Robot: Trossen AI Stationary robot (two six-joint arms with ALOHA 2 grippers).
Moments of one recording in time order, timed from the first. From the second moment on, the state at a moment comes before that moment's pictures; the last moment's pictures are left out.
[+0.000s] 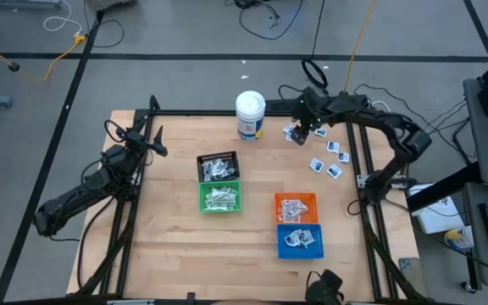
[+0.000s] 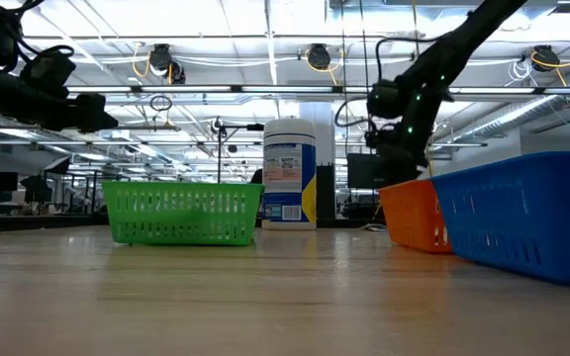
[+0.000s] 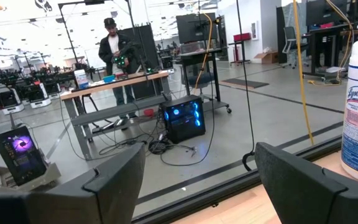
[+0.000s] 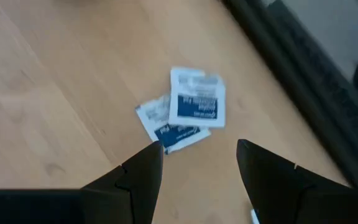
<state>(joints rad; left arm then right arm) 0.59 0.02 0.02 0.07 -0.59 0.21 -0.80 1.63 1.06 -0.54 -0.03 -0.18</state>
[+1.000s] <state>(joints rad) 0.60 0.02 0.02 0.07 -0.59 0.21 -0.74 1.85 1.11 -0.60 -0.08 -0.27</state>
